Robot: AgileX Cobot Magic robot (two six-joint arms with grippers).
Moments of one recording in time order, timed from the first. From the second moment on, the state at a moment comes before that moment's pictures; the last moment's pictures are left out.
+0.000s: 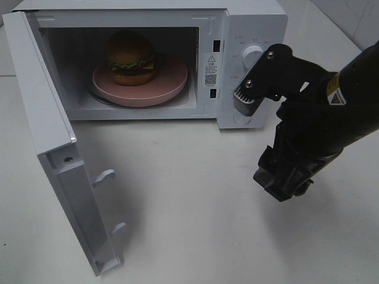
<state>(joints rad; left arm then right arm) 0.03 0.00 -0.50 -0.10 1.05 0.07 0.66 1.34 -0.81 -0.17 0.61 -0.15</state>
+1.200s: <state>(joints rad) 0.03 0.00 -0.50 -0.10 1.05 0.07 0.35 1.05 -0.75 -0.15 0.92 0.12</state>
